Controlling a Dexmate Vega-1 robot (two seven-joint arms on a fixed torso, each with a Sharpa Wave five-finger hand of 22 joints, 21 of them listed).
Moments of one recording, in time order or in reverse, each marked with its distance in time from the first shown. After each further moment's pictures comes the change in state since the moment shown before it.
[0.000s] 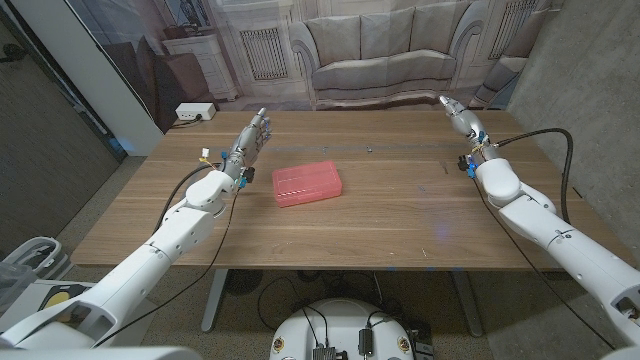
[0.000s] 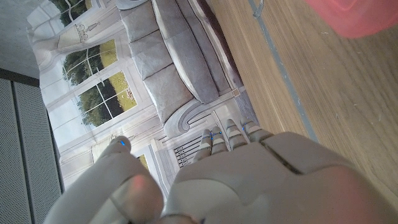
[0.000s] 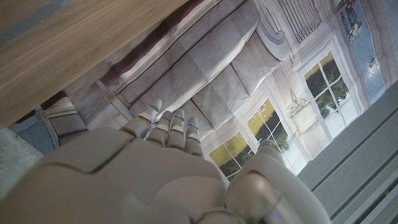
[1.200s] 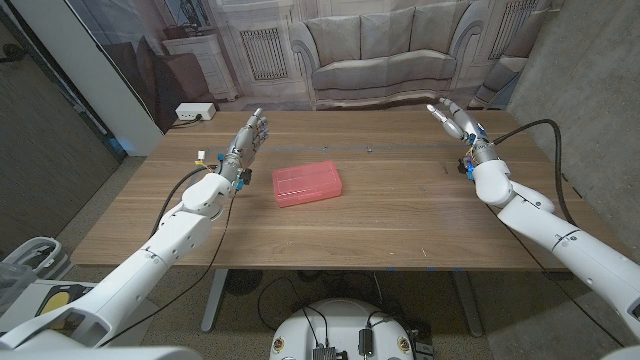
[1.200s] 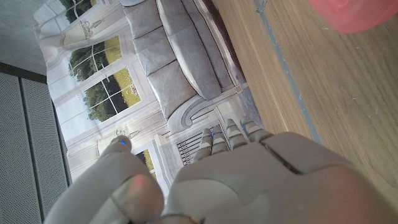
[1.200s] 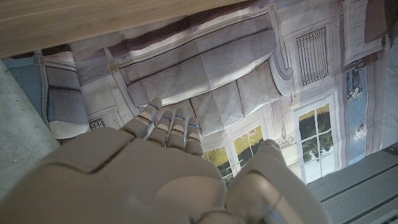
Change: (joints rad) left arm 0.035 0.009 -0.021 -0.021 -0.007 -0.030 0.005; left_hand 0.007 0.007 -0.009 0.000 0.000 0.007 0.007 -0.004 0.000 0.011 0.011 0.000 0.000 0.003 0.003 0.000 0.000 0.000 0.000 0.000 0.000; right arm -0.021 -0.062 -0.053 -0.134 -0.262 -0.213 -0.128; right_hand 0.000 0.000 -0.003 -0.003 0.008 0.009 -0.009 0.000 0.000 0.011 -0.010 0.000 0.000 0.005 -0.005 0.000 0.000 0.004 0.004 0.000 0.000
